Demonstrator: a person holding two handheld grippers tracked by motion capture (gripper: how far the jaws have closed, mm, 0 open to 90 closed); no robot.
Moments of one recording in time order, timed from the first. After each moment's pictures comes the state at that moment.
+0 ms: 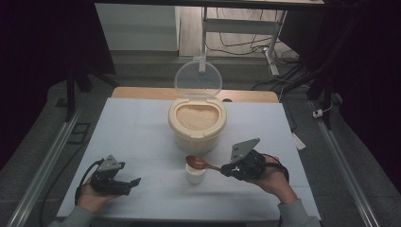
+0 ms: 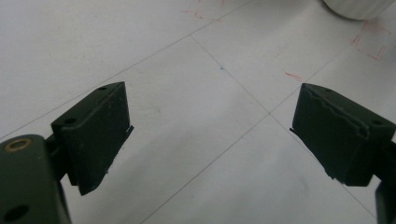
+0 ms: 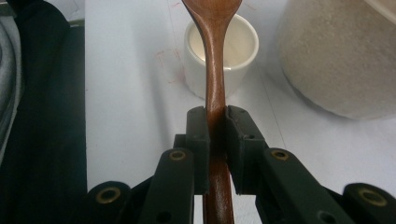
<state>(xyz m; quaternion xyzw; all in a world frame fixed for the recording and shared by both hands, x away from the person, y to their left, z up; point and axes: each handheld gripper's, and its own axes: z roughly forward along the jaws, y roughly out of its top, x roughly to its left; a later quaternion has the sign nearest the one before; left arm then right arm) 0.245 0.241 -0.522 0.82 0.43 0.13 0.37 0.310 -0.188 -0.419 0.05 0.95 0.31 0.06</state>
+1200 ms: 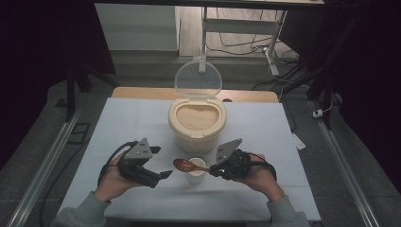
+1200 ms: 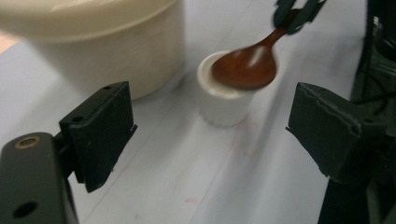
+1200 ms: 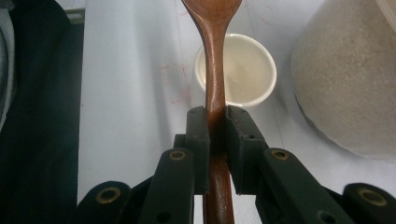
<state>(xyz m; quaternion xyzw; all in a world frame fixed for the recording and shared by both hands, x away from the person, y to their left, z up) 0.261 0.143 -0.421 0.87 0.24 0.12 0.41 0.311 -0.152 -0.425 0.02 0.95 0.29 0.06</state>
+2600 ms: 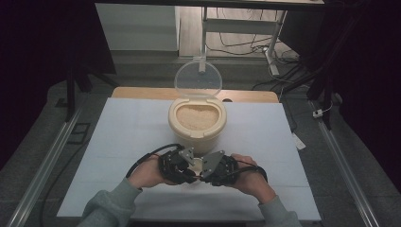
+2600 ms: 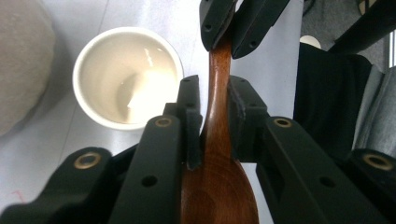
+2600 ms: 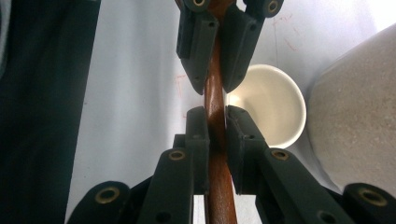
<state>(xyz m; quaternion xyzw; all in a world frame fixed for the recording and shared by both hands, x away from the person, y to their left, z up) 0.298 0.061 -0.442 0.96 0.12 -0.03 0.27 0.290 -0.120 -0.429 -0.07 0.96 0.26 0.09</state>
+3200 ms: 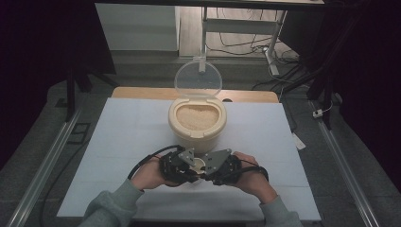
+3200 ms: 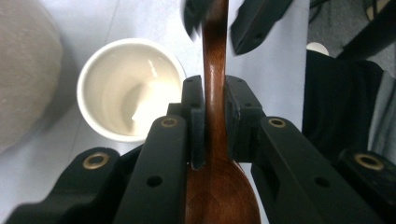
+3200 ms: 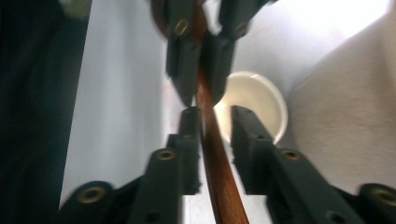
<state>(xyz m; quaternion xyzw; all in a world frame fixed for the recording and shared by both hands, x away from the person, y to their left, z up) 0.295 0.060 -0.445 0.95 0.11 0.01 0.29 0.292 -0.131 -0.421 -0.04 0.94 0.31 0.12</state>
